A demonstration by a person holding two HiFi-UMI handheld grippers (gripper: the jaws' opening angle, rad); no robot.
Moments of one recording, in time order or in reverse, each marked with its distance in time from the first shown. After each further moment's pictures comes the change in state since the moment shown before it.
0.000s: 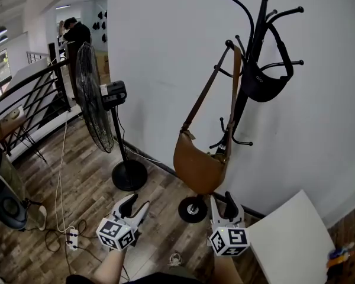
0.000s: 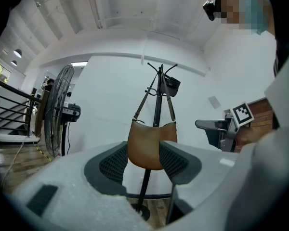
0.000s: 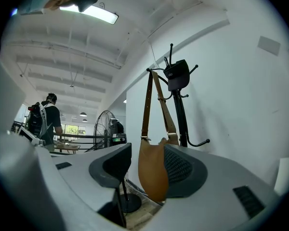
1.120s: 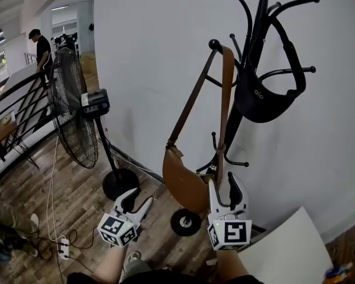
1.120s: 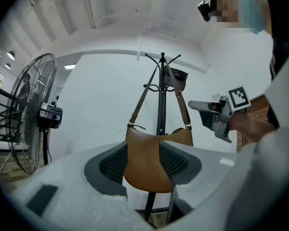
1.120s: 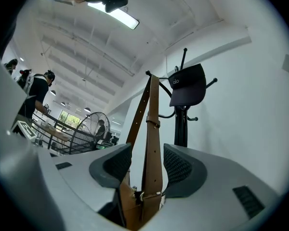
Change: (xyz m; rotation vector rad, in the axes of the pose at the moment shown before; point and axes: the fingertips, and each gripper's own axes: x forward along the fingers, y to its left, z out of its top) left arm 0.170 0.012 0.020 0.046 -0.050 -0.036; right arm 0.134 -0.073 0.084 -0.242 -0.176 0.029
